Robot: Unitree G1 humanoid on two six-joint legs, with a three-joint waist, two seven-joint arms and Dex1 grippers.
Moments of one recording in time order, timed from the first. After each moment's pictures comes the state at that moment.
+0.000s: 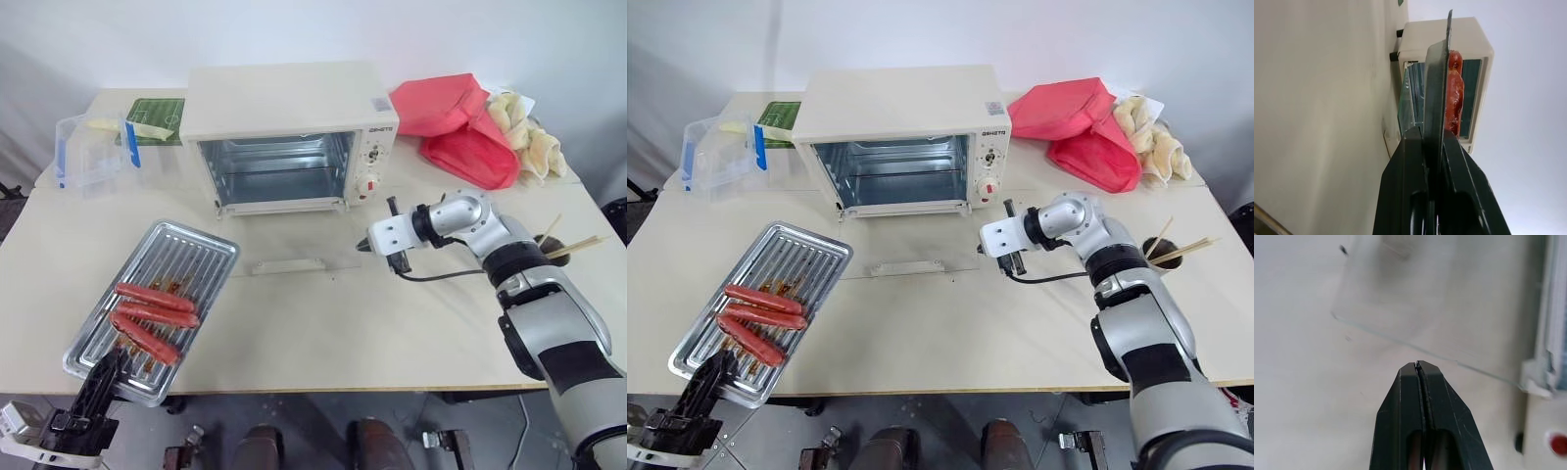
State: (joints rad) left arm 0.60 0.18 0.86 -0.30 -1.96 0.95 -0.17; right arm -1.13 -0.50 0.41 1.06 -0.29 -0.72 1.18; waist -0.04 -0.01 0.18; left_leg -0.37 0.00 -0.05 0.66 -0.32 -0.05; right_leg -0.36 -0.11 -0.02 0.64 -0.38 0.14
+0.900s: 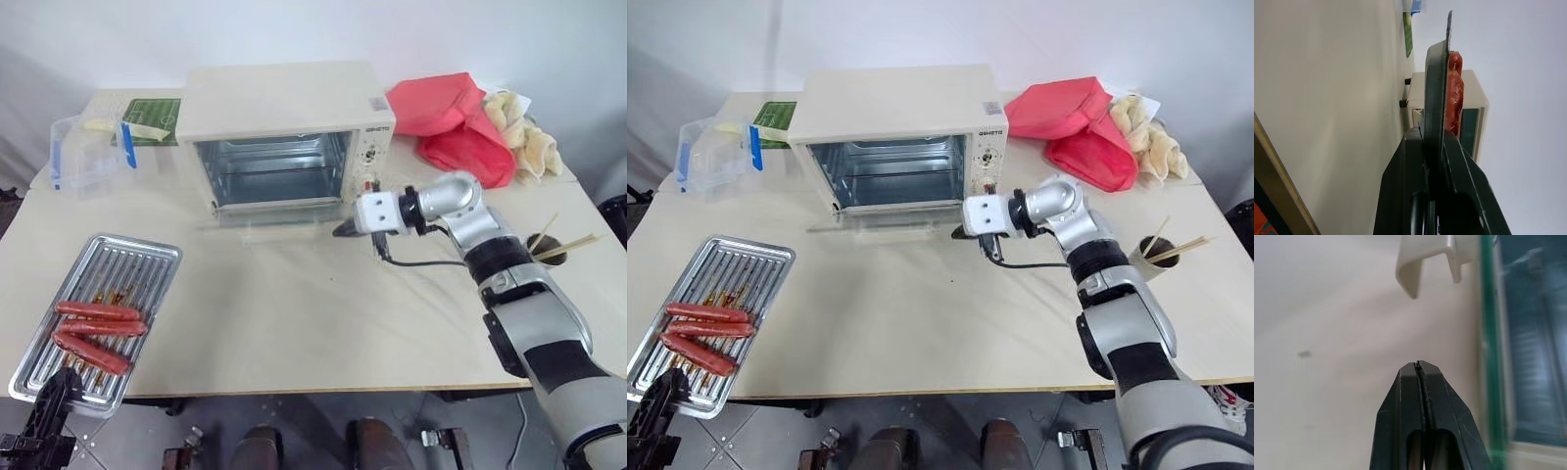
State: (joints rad) left arm 0.53 0.17 1.08 -0.12 -1.96 1.06 -0.16; right arm -1.21 -0.42 0.29 0.98 -0.13 -0.52 1.25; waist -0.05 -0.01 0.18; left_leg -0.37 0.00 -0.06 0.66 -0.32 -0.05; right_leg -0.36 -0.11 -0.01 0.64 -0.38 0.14
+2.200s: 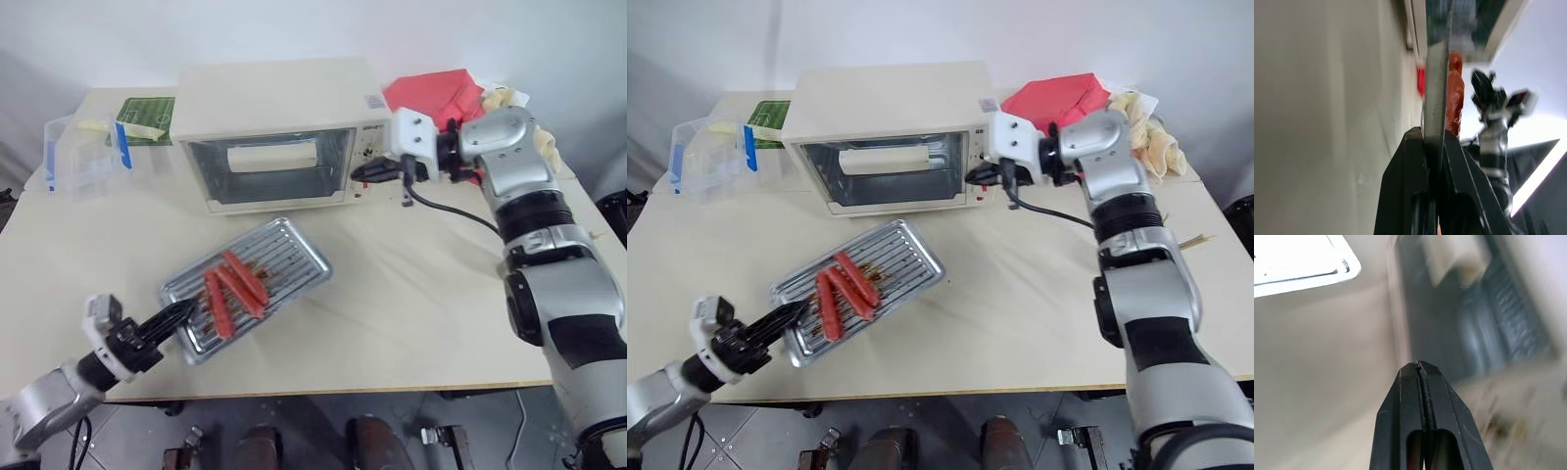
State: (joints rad) left arm 0.04 0.66 0.54 0.13 -1.96 1.31 -0.08; right arm -1.32 -0.54 0.19 0.98 -0.07 -0.29 1.39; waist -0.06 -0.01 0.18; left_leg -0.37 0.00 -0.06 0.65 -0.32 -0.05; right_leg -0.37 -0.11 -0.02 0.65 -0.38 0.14
